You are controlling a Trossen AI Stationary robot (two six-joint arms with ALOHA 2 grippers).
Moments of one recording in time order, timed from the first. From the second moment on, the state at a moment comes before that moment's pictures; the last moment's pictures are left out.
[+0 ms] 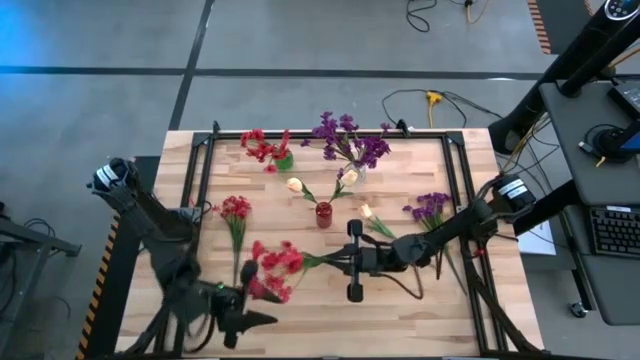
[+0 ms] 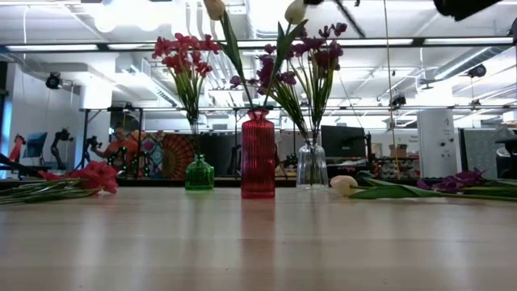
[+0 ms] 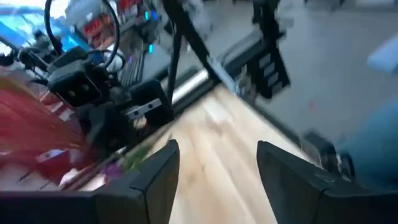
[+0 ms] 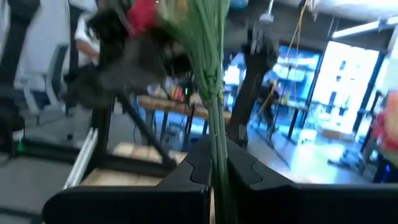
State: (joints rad) left arm -0.89 1.36 0.98 0.06 -0.68 0.31; right arm 0.42 1.74 0.87 1.09 0.38 -0.28
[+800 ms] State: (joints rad) left arm -0.55 1.36 0.67 0.88 -0.35 0.25; right arm 0.39 1.75 0.93 1.11 0.18 -0.32
